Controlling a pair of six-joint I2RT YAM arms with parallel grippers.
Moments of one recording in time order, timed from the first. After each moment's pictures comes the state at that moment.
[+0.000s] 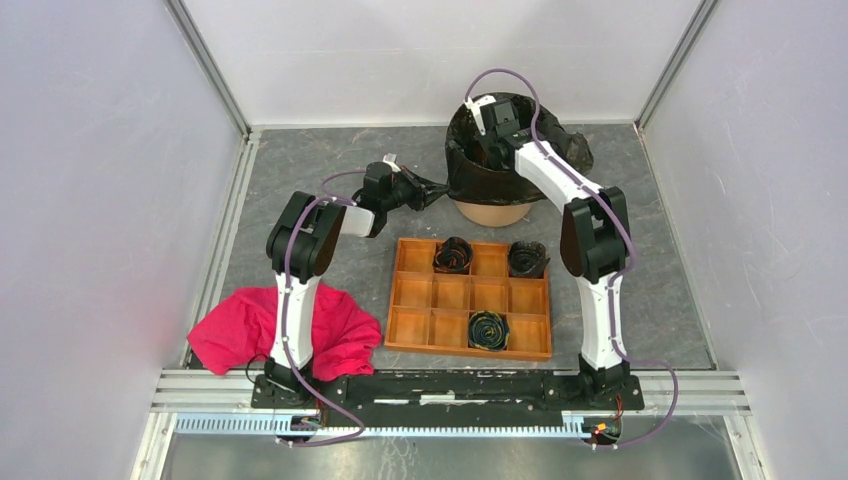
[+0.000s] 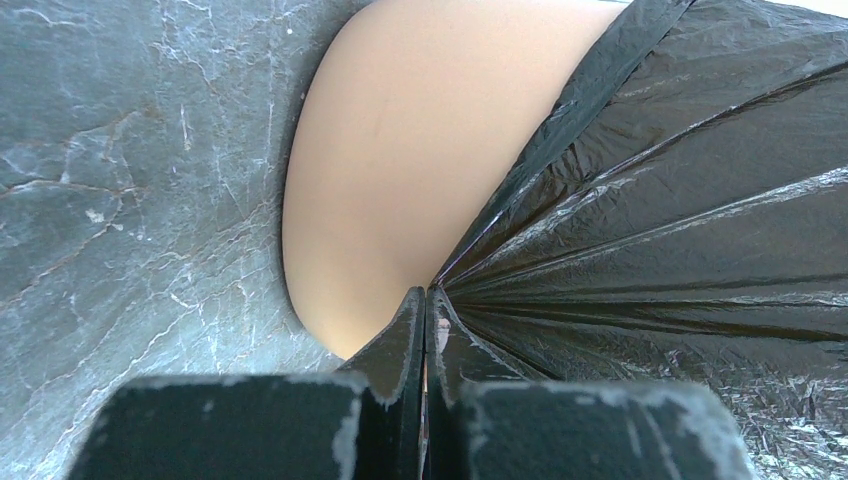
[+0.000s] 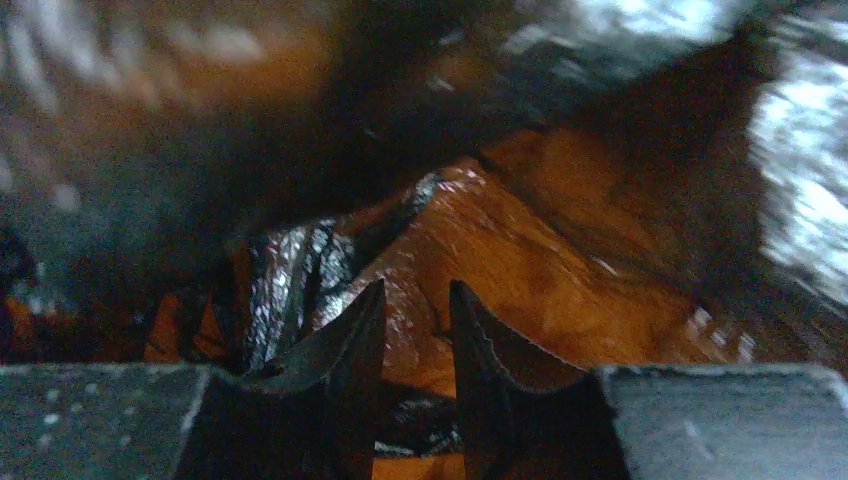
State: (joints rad) left arm -0.38 2.22 1.22 0.71 0.51 -1.42; right arm 0.38 2.17 1.89 -0.50 0.34 -0.24
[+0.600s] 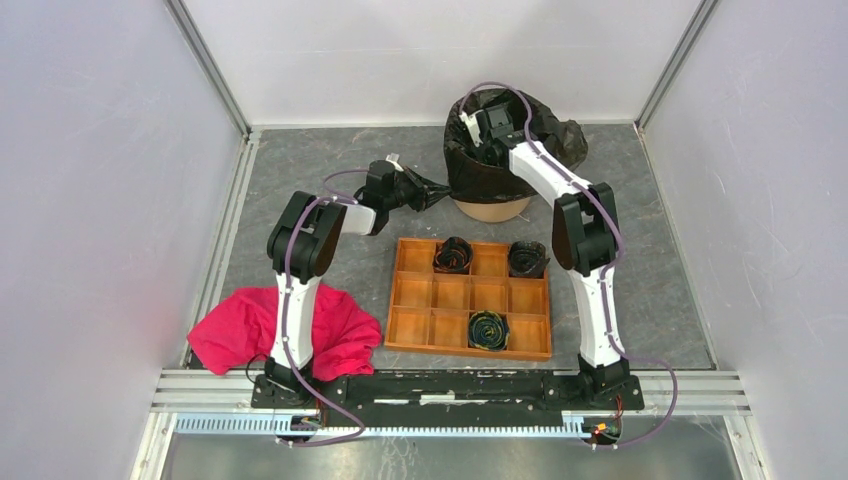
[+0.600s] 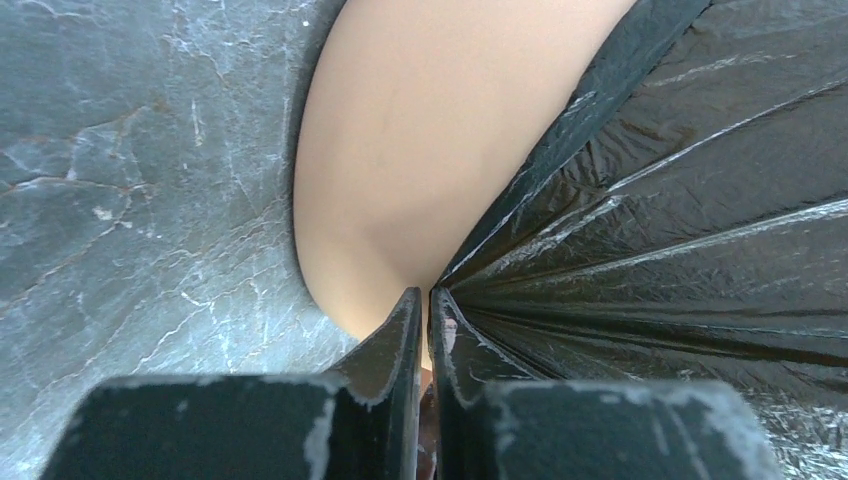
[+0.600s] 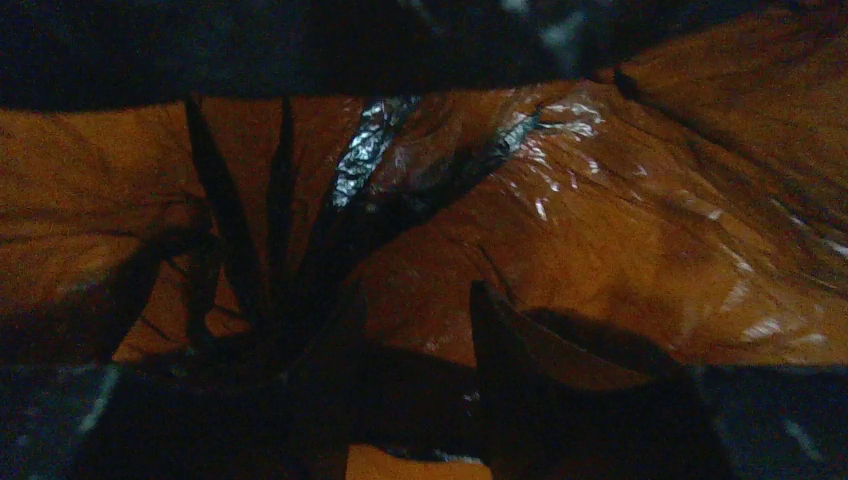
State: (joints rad) left arm -0.39 2.22 1.24 0.65 0.51 -1.39; right arm 0.38 2.30 1.98 -0.61 0.21 -0.23
